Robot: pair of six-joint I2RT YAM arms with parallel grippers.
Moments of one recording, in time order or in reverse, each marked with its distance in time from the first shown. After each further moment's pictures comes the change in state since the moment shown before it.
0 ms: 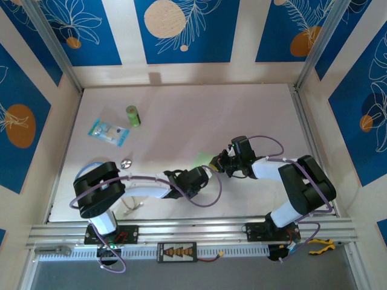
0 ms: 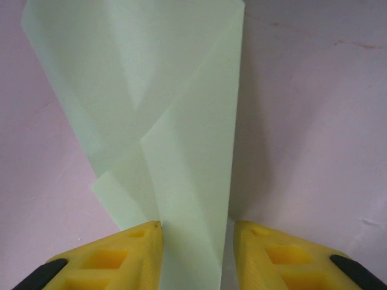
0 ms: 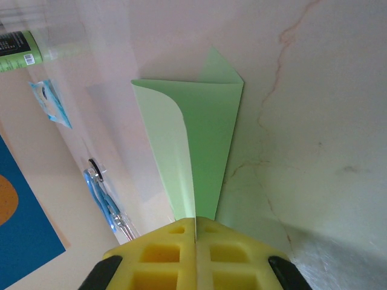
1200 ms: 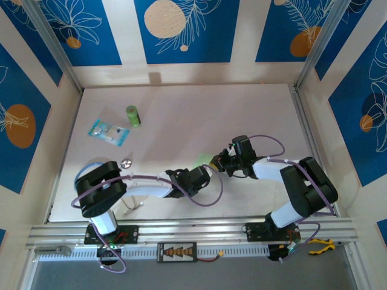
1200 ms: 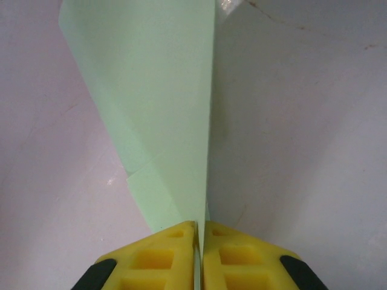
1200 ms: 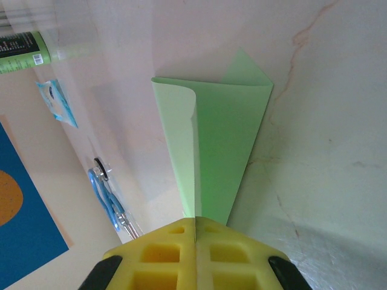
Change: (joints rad) left arm -0.003 0.013 0.026 -0.027 -0.051 0.005; right arm -0.008 -0.022 0.000 -0.007 0.000 -0.001
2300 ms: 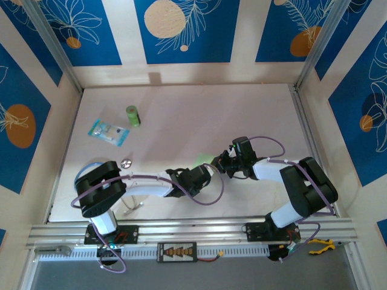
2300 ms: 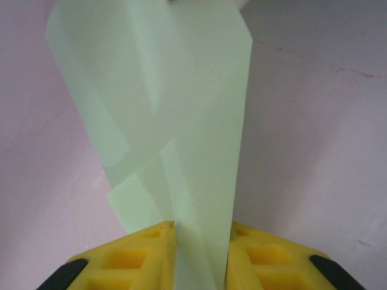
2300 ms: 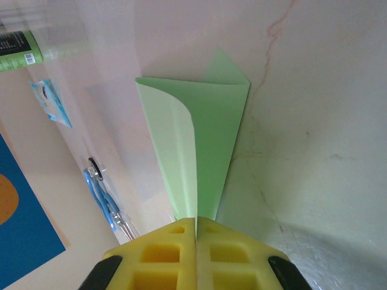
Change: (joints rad) left arm 0.001 0.000 0.017 -0.002 0.045 -0.031; right arm -0.003 0.000 -0.016 0.002 0.000 -0.002
